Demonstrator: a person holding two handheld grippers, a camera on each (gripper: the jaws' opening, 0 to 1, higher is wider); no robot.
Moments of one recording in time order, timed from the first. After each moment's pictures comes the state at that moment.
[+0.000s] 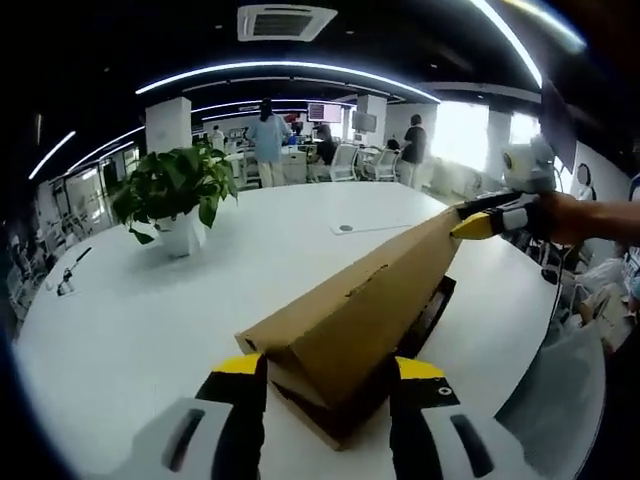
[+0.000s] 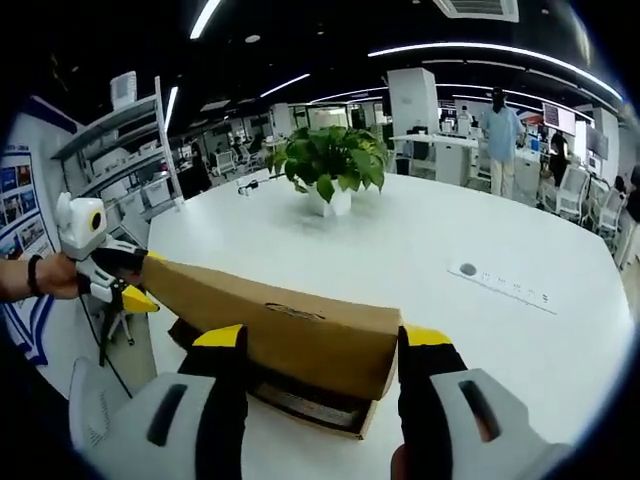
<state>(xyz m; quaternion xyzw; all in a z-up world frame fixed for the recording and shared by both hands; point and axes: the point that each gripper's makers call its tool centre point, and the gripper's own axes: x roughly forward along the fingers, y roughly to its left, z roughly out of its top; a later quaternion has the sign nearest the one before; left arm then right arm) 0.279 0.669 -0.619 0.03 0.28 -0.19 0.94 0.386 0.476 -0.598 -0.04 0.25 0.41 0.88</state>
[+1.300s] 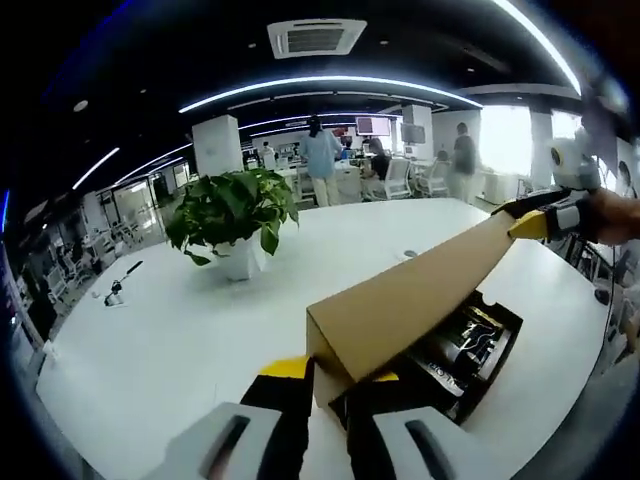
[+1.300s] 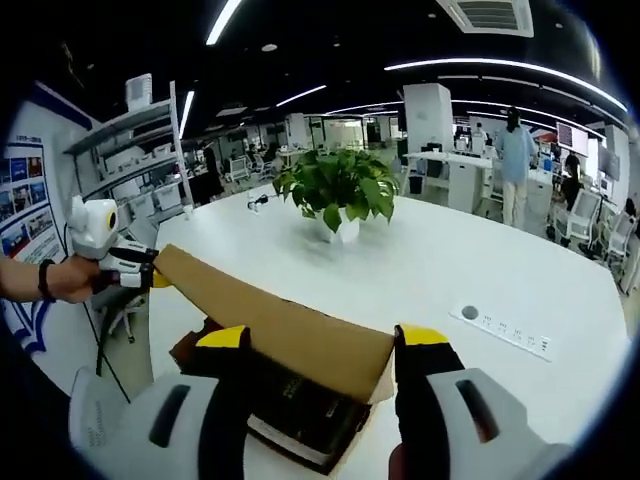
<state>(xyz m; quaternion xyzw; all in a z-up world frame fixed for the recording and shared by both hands) 0.331 0.716 -0.592 0.05 0.25 -0.07 0.96 0.411 0.490 -0.560 -0.06 0.21 0.45 0.87</state>
